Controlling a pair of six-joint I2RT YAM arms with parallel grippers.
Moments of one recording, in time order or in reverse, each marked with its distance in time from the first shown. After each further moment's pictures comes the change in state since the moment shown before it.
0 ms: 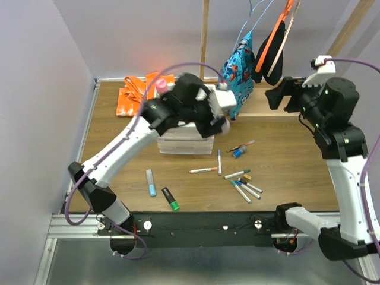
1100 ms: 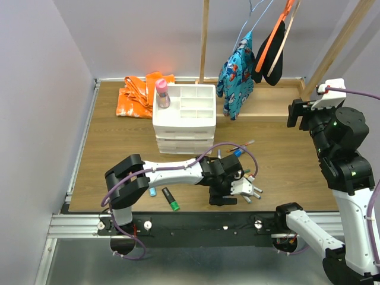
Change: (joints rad) left arm -0.356 0.199 -0.541 0.219 -0.075 0.066; right arm 0.033 -0.214 -0.172 0.038 0.271 -0.279
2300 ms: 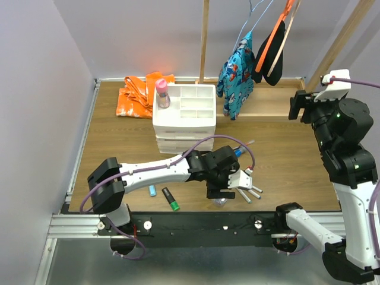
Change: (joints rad) left arm 0.013 -0.176 0.011 -0.062 -0.053 0.042; right arm 0.000 0.091 0.114 -0.015 0.008 0.032
